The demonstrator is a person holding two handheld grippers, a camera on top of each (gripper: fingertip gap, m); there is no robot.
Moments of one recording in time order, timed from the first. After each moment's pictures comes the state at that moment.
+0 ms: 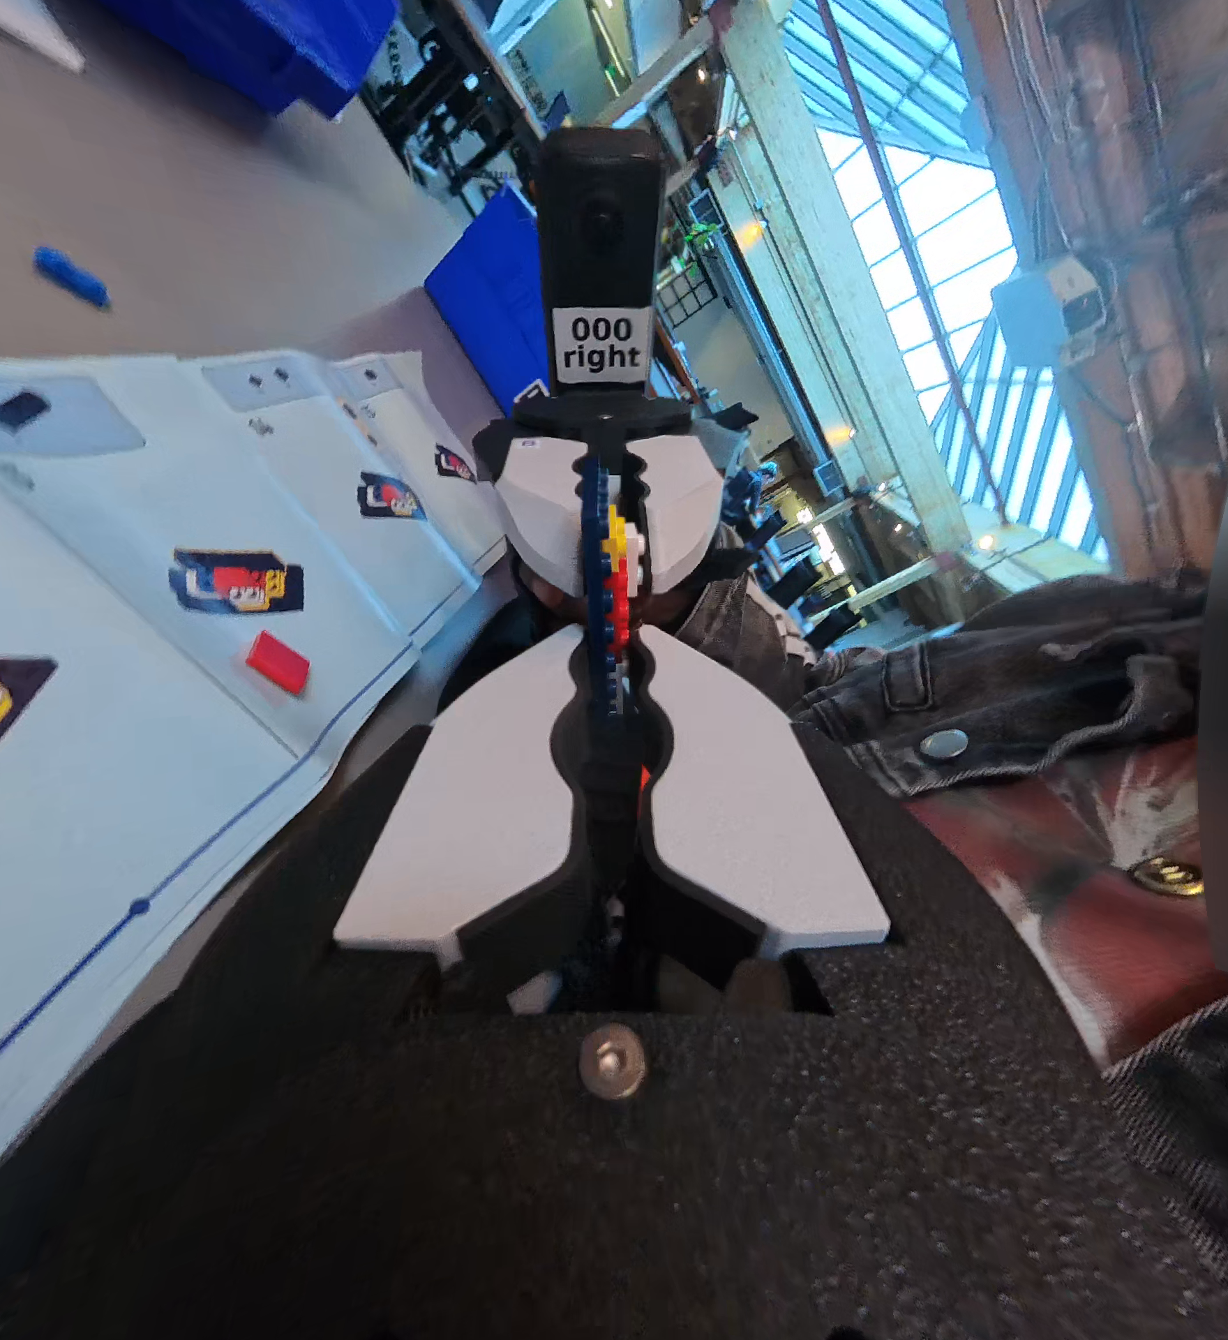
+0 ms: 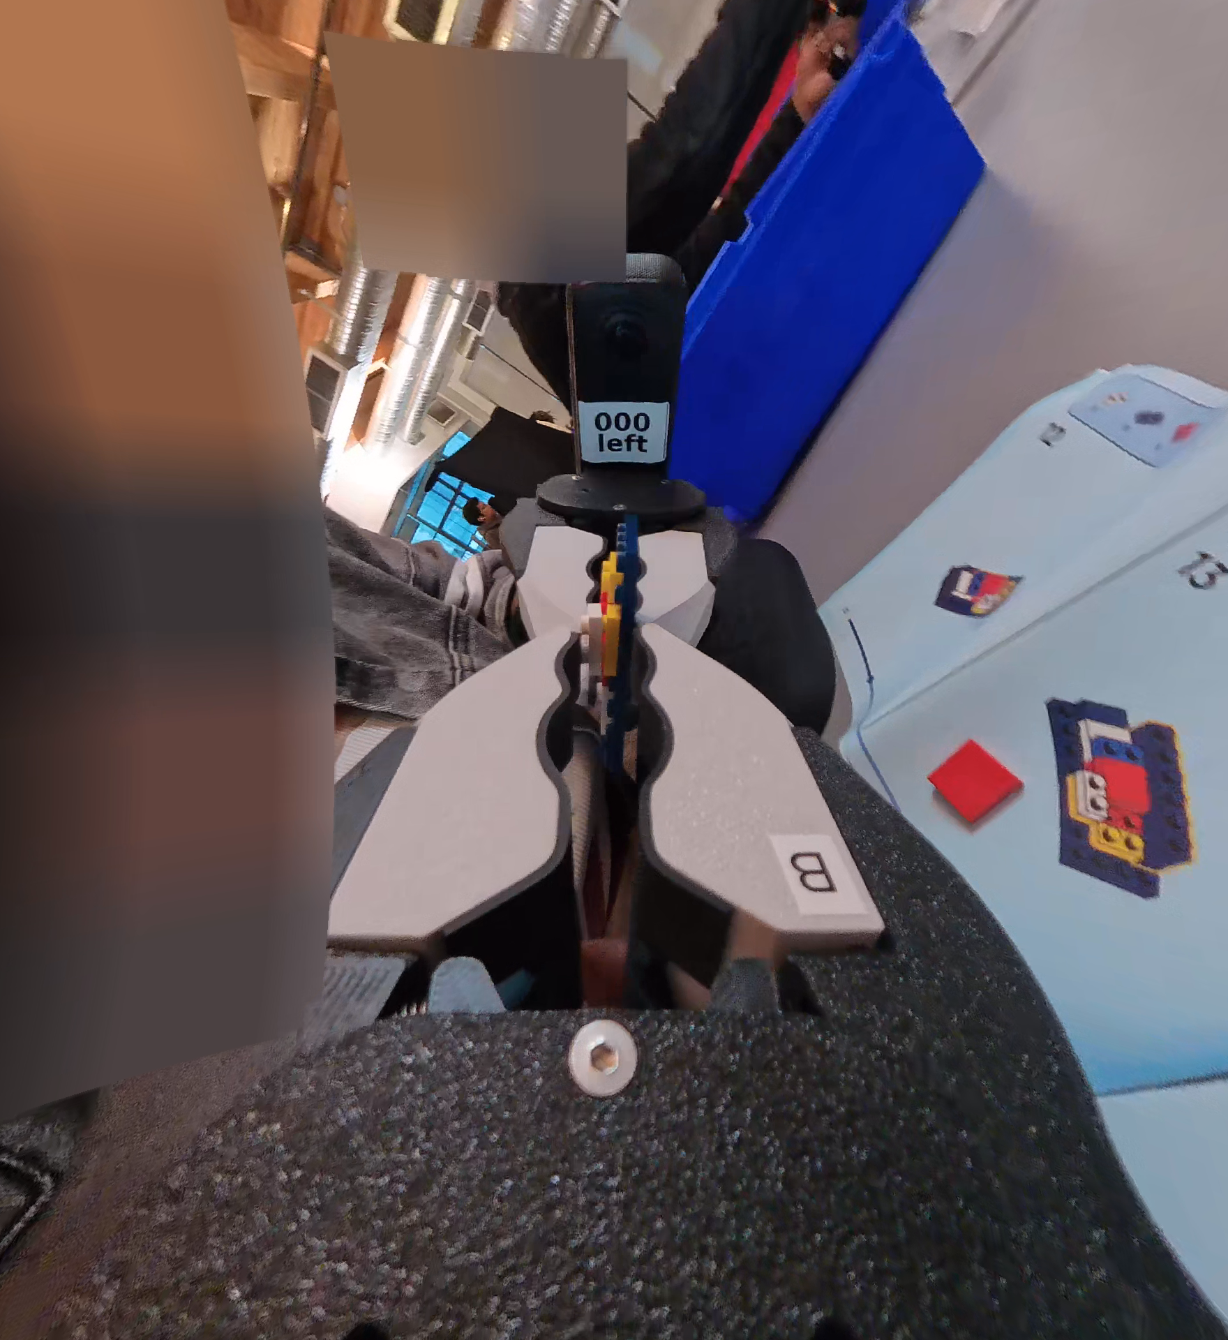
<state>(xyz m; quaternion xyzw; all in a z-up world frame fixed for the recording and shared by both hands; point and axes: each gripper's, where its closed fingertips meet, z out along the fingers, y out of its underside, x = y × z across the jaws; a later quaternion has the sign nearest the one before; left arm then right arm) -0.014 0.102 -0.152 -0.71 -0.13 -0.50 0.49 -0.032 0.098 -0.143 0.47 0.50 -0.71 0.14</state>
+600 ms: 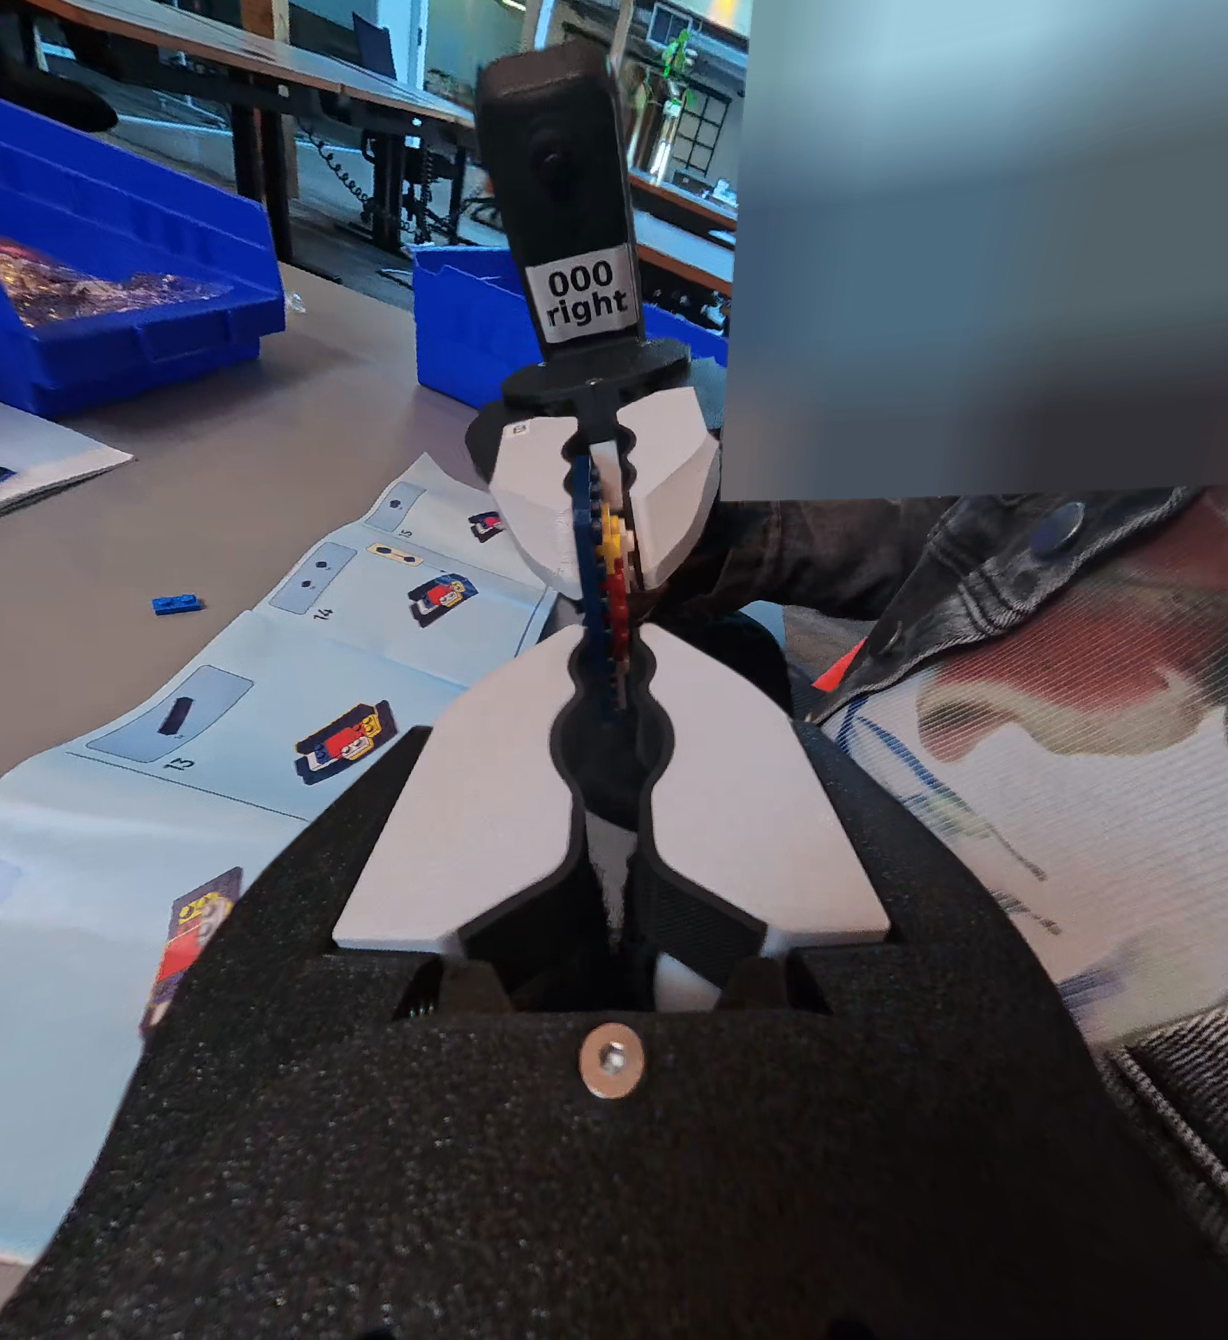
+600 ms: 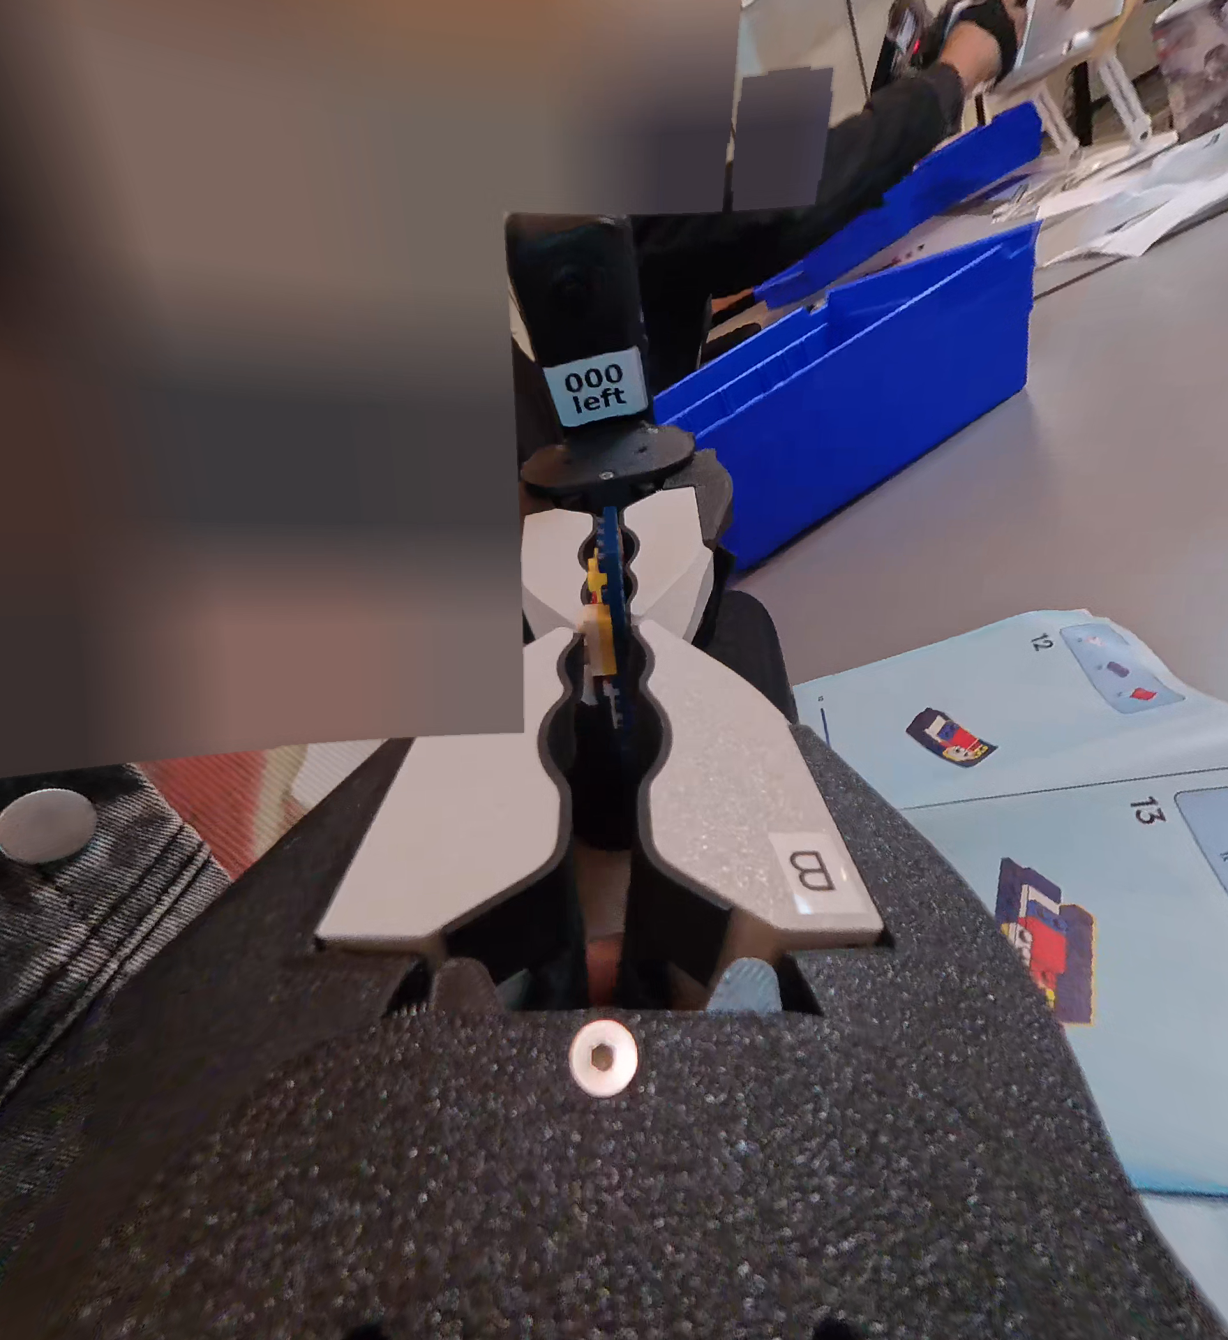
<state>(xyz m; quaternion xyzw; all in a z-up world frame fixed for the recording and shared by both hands) -0.003 0.092 -0.139 -0.75 0.11 -0.30 0.58 -0.015 0.085 -0.123 0.34 0.61 -0.71 -0.02</state>
